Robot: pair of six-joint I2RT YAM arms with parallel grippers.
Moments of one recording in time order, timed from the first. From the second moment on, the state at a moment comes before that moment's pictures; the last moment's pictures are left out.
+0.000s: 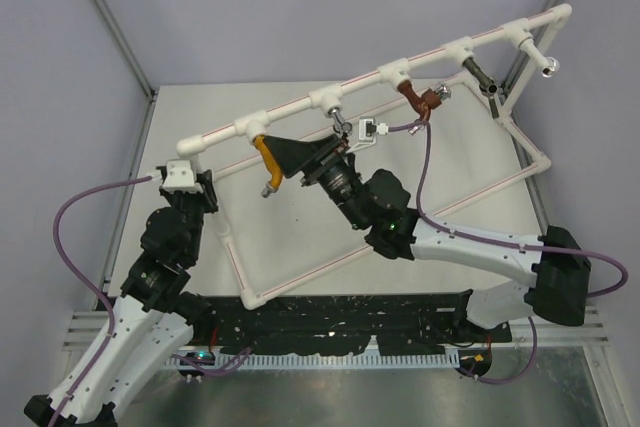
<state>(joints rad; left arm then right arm) -0.50 0.48 0.58 -0.08 -0.51 0.00 1.12 1.39 1.02 0.79 0.40 0.89</state>
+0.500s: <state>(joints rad) -0.50 0.48 0.58 -0.08 -0.51 0.00 1.28 1.17 1.29 0.24 0.46 -0.08</state>
